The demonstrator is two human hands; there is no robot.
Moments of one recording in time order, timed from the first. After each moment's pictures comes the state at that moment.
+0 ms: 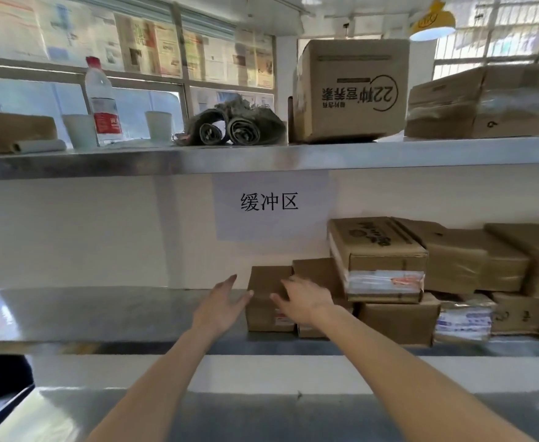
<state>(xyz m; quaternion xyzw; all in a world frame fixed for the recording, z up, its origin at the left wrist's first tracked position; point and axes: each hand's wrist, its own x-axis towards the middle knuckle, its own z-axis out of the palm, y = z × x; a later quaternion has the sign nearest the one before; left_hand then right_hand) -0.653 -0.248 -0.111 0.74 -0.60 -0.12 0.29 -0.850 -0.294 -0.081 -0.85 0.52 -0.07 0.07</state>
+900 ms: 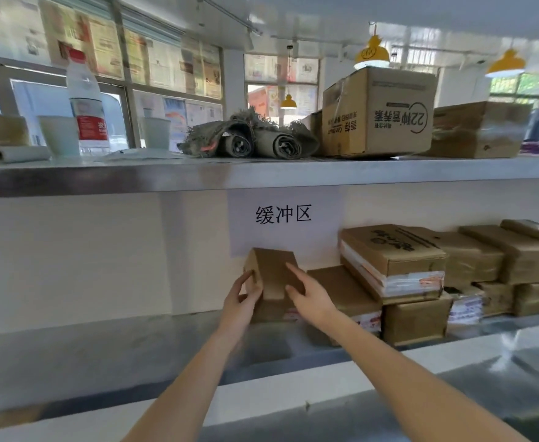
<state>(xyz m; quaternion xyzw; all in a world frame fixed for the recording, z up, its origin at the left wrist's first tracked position) -0.592 -0.265 -0.094 0.52 -0.48 -0.46 0.54 -0.766 -0.282 -0.081 -0.70 0.54 -0.39 0.27</state>
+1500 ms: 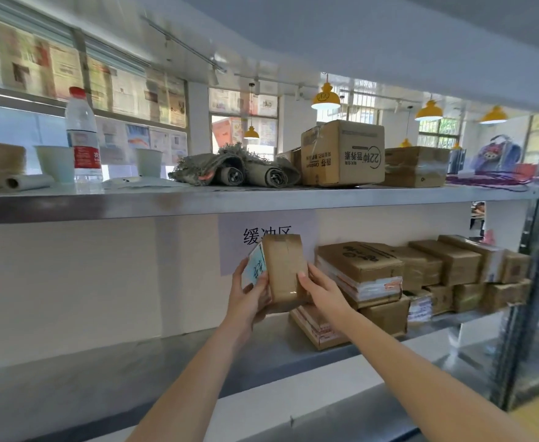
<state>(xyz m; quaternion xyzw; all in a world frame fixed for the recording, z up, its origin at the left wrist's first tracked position) -0.597 -0.222 -0.032 0.37 -0.46 -0.57 0.57 -0.769 -0.196 -0.020 -0.58 0.47 -0.54 0.38</state>
